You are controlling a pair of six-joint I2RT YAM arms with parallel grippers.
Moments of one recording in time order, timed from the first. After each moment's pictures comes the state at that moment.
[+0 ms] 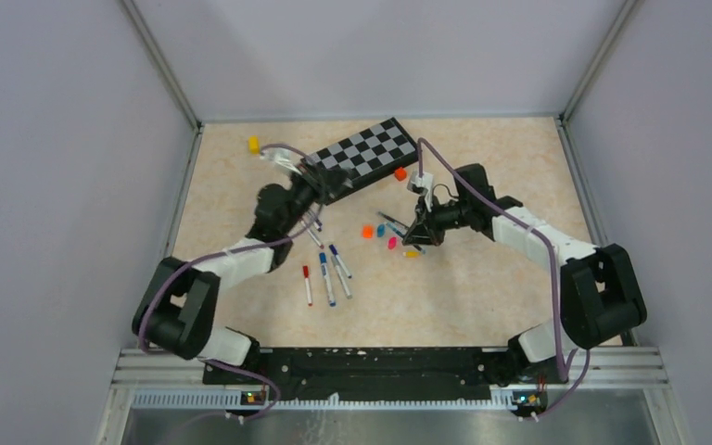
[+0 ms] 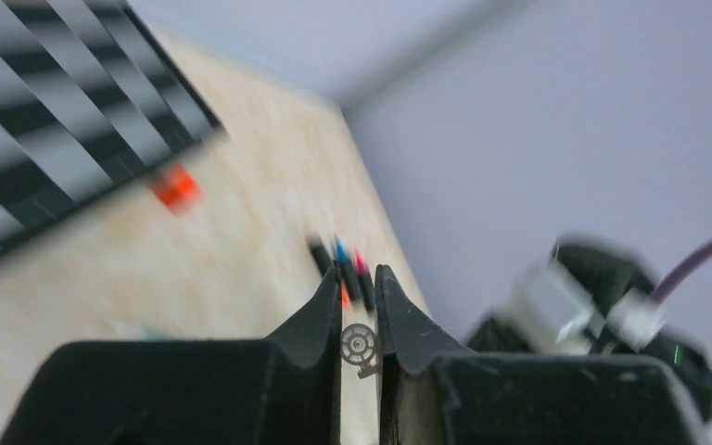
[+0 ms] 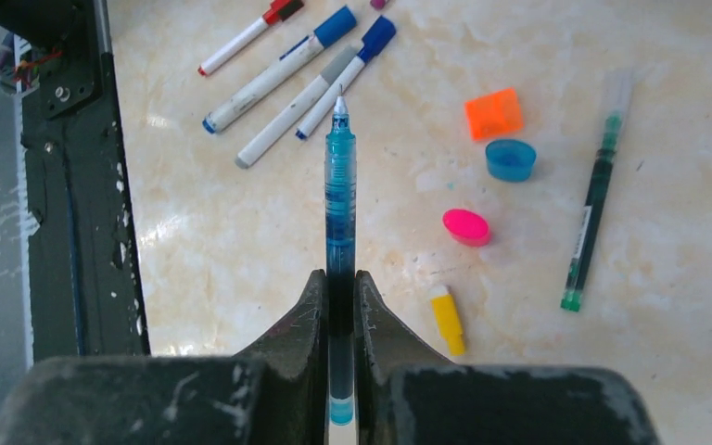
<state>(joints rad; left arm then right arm) -0.48 1.50 0.65 0.91 0.27 -0.97 0.40 1.46 0.93 -0.25 -0.88 -0.34</state>
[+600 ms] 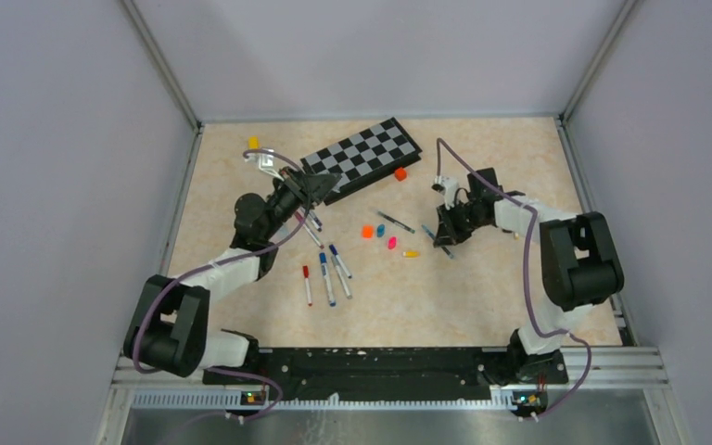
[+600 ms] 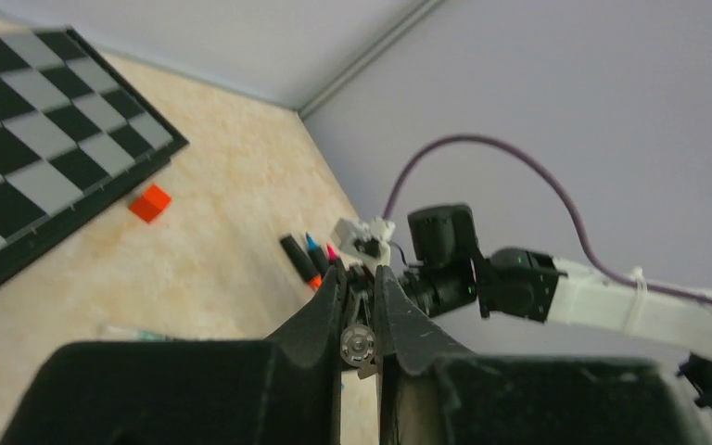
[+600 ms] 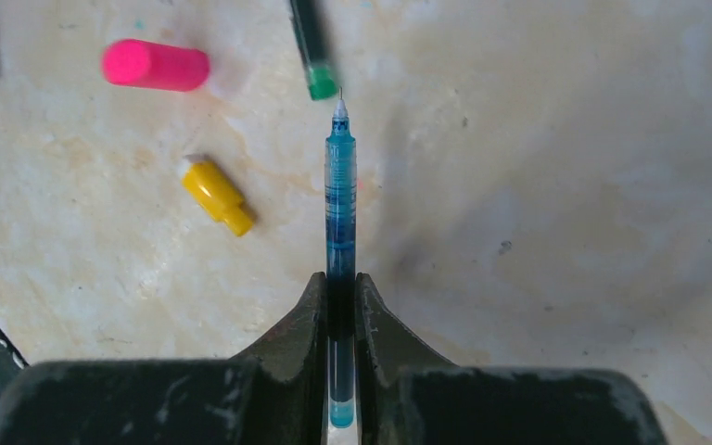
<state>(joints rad) -0.29 1.33 0.58 1.00 0.39 -0.98 0.25 1.67 0.95 -0.37 -0.60 -0.28</state>
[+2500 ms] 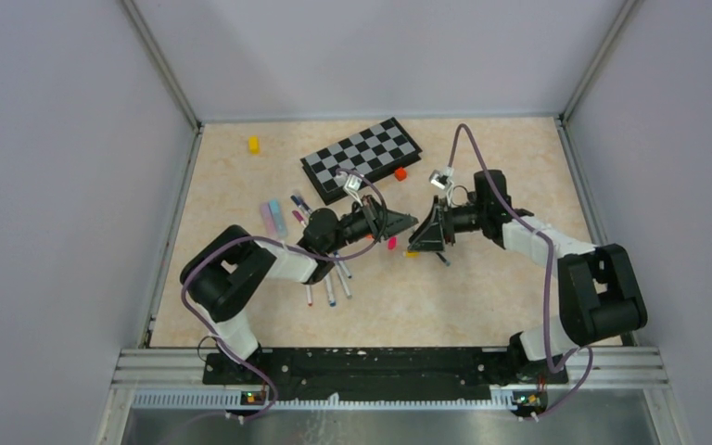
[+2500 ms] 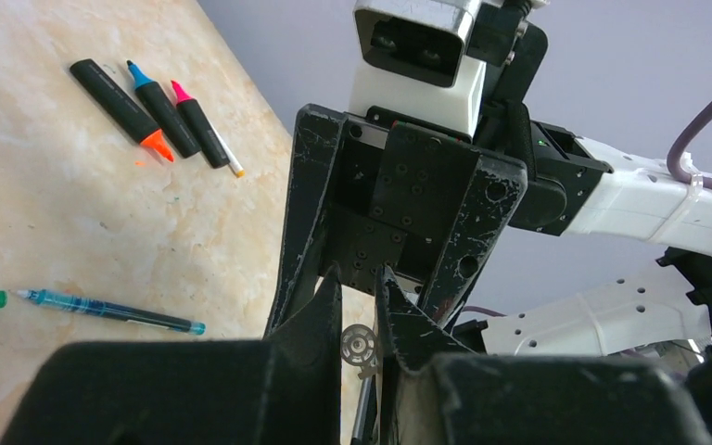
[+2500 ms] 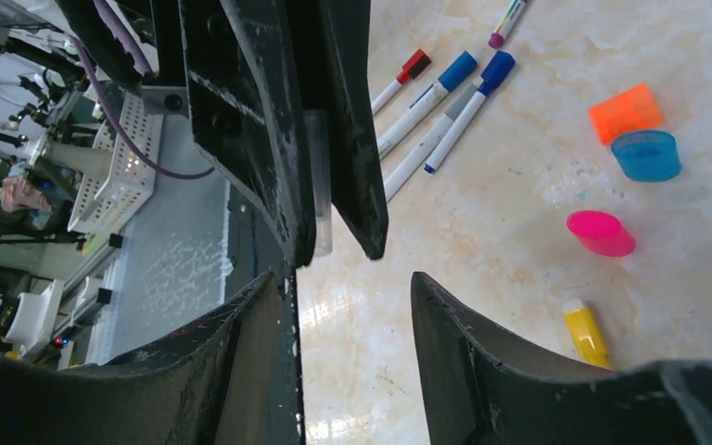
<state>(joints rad) -0.71 1.74 0.67 1.26 0.43 -1.06 0.27 1.47 0.78 -0.01 -1.25 0.04</state>
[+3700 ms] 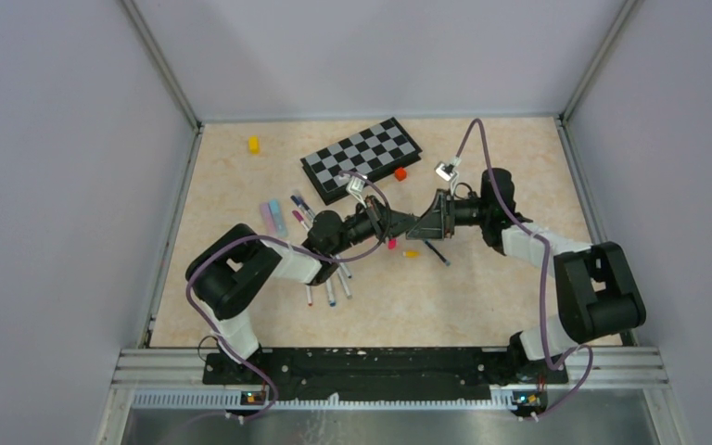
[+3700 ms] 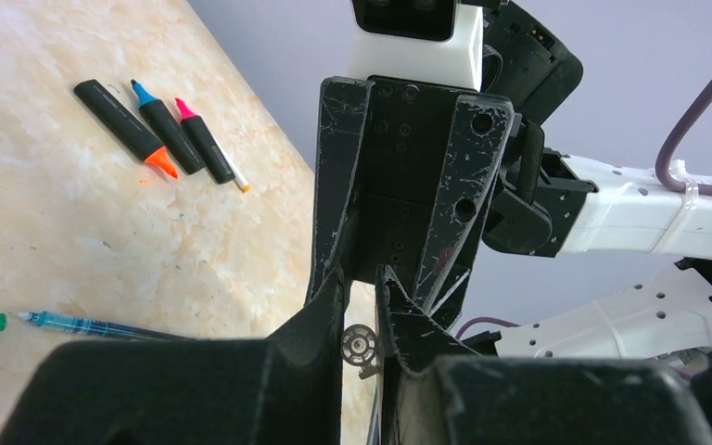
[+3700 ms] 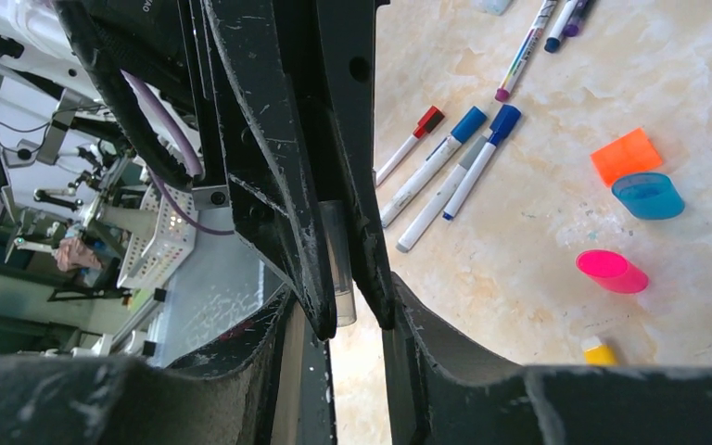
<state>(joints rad) -0.75 1.78 0.69 1.29 0.37 -1.02 0.27 1.49 0.71 0.46 -1.24 0.50</state>
